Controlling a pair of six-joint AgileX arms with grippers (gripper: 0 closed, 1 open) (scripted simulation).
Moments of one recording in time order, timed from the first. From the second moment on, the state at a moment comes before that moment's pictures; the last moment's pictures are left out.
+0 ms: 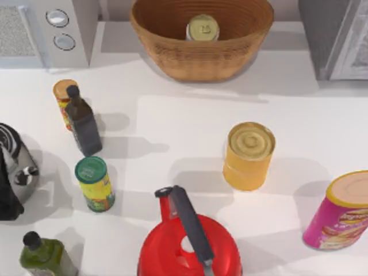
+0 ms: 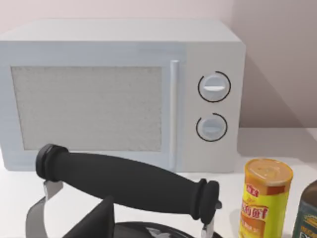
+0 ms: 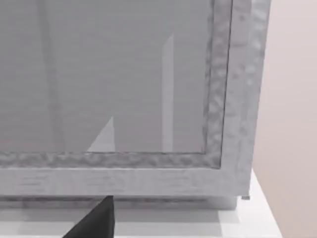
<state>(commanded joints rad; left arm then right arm) 0.00 0.00 0.00 0.00 0.00 0.00 -1.02 1.55 0.36 1.20 -1.01 0.03</state>
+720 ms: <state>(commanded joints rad) 0.00 0.00 0.00 0.00 0.00 0.00 -1.06 1.48 1.01 0.49 -1.04 0.02</state>
